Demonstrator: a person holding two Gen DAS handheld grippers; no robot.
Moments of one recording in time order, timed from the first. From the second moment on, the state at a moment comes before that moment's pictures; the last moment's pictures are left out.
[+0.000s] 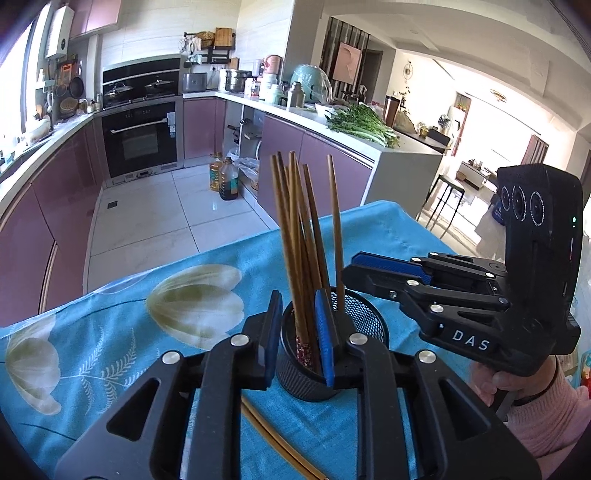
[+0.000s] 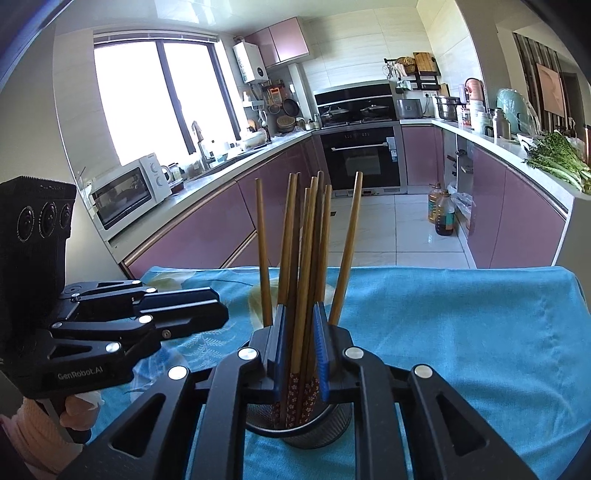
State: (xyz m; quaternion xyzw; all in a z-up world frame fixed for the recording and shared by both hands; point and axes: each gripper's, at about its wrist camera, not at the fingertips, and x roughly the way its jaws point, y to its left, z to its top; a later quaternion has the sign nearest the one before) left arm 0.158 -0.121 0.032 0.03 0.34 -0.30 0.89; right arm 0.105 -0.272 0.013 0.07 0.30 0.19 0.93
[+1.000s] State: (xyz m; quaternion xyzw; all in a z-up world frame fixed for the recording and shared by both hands) left arm 0.079 -0.034 -0.059 0.00 0.36 -0.17 0.92; right arm 0.047 -0.211 -0.070 0.03 0.40 0.28 0.87
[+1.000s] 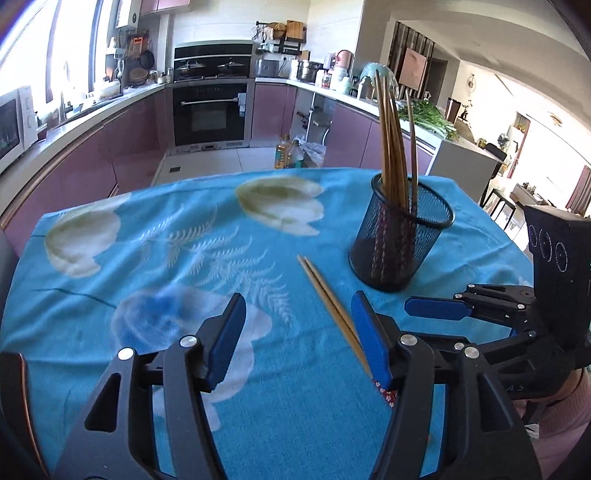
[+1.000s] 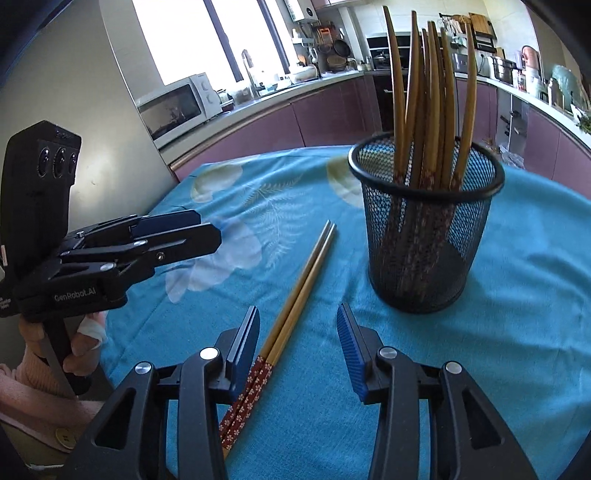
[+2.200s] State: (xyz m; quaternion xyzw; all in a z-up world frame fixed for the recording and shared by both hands) left arm 0.086 -0.052 -0.102 0.02 0.41 -0.18 0.89; right arm 0.036 -0.200 -0.086 -0.02 0.43 0.23 0.87
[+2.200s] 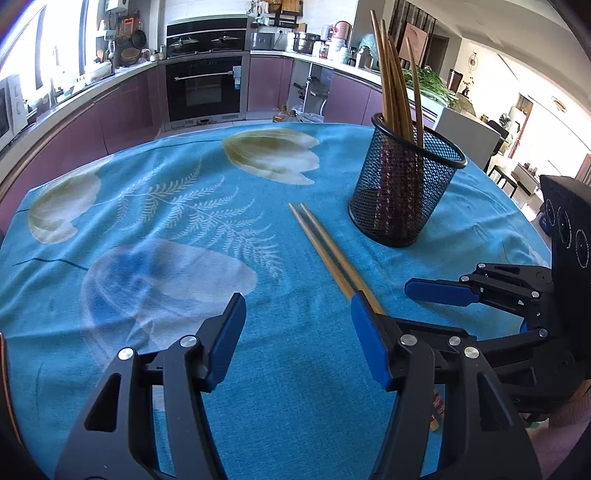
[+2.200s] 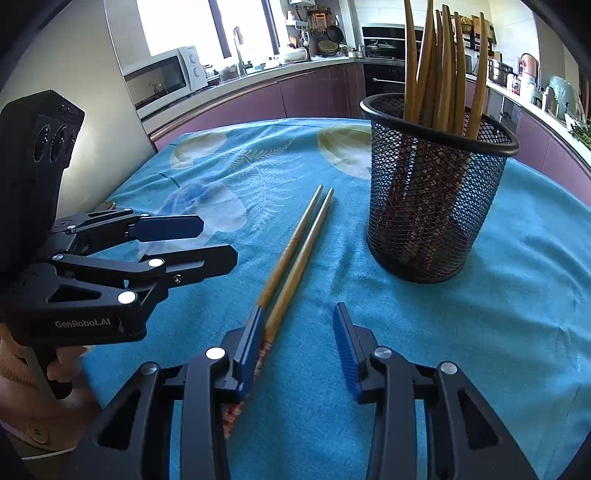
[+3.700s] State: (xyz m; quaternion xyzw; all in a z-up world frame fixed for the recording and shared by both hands) left arm 0.120 -0.065 -0.121 0.02 0.46 -0.21 0.86; right arm 0.073 -0.189 -0.086 -0.03 0.43 0.23 0.87
